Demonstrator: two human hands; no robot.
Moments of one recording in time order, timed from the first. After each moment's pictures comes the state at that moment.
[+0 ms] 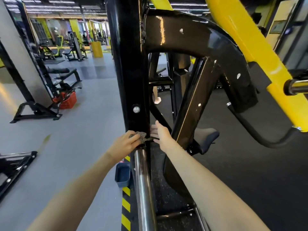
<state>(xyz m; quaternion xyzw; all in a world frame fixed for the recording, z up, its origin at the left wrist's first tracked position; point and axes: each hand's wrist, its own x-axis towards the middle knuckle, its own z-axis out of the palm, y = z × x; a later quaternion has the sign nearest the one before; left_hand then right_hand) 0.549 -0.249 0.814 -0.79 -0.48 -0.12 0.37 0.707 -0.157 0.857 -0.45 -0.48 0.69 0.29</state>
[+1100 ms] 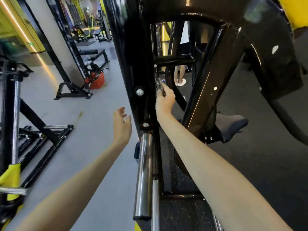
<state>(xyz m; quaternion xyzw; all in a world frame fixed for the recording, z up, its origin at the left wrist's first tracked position) 0.593 -0.256 0.831 -0.31 -0.77 -0.56 -0.03 0.680 -0.141 0.885 -0.36 -0.55 0.56 0.50</state>
